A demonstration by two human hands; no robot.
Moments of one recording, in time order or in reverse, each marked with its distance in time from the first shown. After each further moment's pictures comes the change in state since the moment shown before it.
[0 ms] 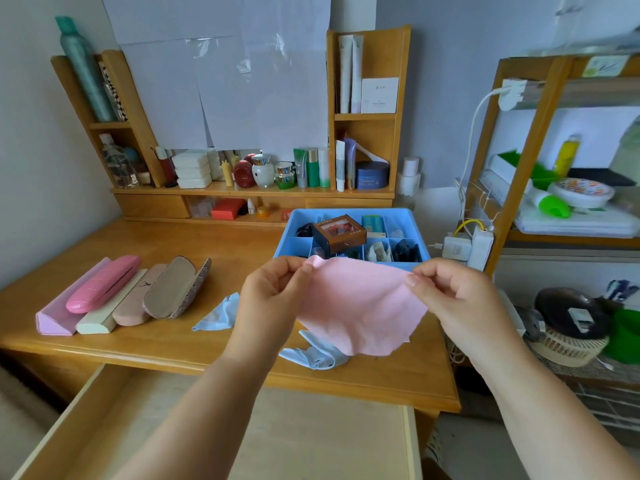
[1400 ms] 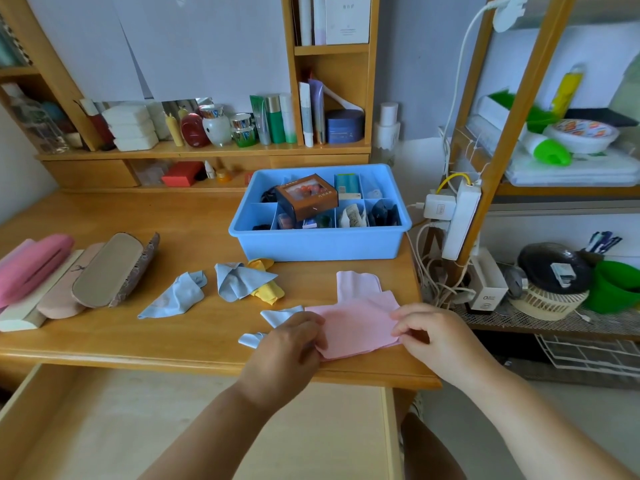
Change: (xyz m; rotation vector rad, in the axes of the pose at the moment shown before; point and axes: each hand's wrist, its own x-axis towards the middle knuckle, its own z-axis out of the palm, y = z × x) left_hand -0.024 -0.127 0.048 0.607 -0.479 0.270; right_hand -0.032 0.138 0.006 -0.403 -0.372 0.118
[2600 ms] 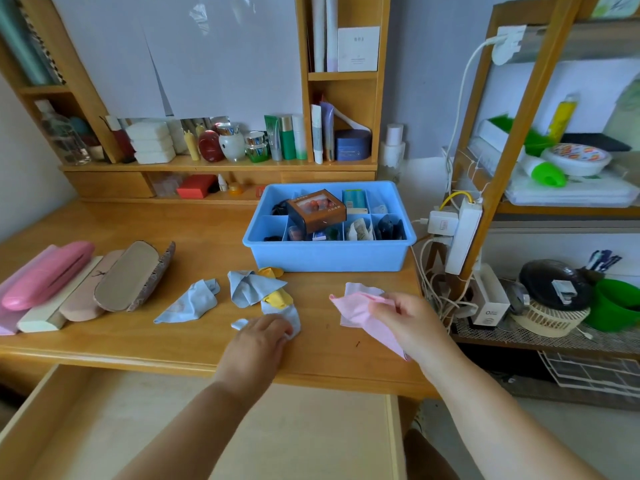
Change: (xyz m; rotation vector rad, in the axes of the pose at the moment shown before) left_hand -0.011 -0.032 -0.029 0.304 0.071 -0.118; right_hand 0.026 -0.063 0.004 0.523 0.094 0.269
